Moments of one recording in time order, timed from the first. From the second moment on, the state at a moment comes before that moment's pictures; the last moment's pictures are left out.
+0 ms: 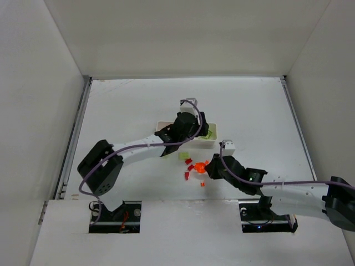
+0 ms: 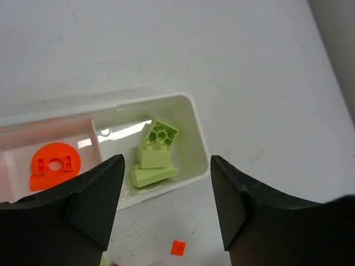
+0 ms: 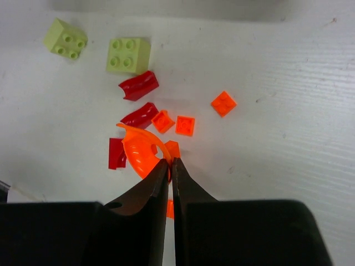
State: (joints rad) left arm -0.89 1.70 1.06 0.17 -0.27 -0.60; right arm 1.06 0.99 0.36 -0.02 0.40 0.85
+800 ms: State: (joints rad) left arm -0.98 1.00 0.42 0.14 -0.54 -0.68; right arm 0.82 1.56 0.90 0.09 0.38 0.63
